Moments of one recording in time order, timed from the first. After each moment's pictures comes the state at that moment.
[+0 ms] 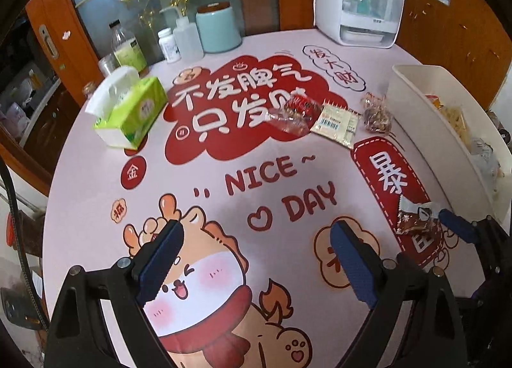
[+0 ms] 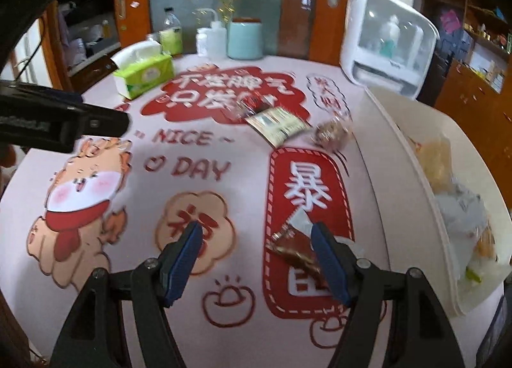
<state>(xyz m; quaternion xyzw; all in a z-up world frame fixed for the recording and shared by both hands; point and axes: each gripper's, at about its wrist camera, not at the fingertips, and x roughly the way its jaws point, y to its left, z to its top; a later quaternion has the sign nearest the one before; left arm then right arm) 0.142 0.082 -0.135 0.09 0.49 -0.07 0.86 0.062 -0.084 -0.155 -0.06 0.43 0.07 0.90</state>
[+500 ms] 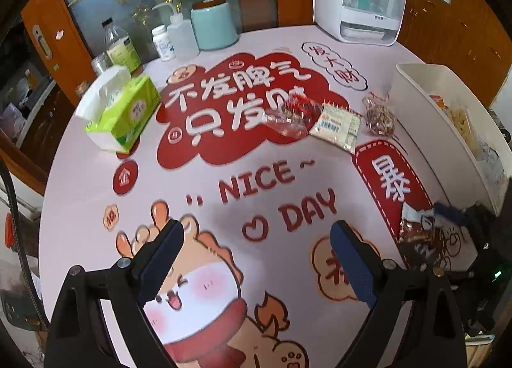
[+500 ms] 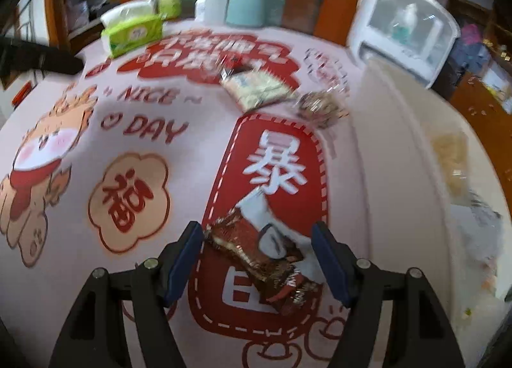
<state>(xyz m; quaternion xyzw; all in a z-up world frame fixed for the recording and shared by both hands) 0.164 0.071 -0.135 0.10 0.49 -0.07 0.86 0.095 -0.112 -0.199 -0.13 0.48 0.09 0.86</state>
